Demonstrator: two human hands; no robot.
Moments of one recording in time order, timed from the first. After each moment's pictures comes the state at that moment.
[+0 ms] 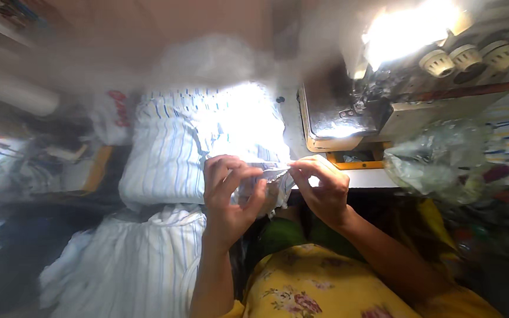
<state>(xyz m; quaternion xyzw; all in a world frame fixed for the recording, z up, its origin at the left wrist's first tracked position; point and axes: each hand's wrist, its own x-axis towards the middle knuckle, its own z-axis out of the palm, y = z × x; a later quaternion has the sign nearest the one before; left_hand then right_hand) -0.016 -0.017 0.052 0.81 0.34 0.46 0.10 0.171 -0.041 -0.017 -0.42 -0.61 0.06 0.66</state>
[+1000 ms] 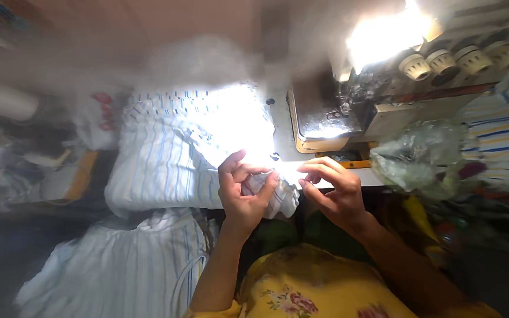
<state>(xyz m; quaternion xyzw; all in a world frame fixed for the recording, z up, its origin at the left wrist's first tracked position) 0.031 -0.018 0.027 0.71 0.31 0.58 0.27 0.211 -0.067 -0.012 -0.47 -0.65 0.11 0.58</state>
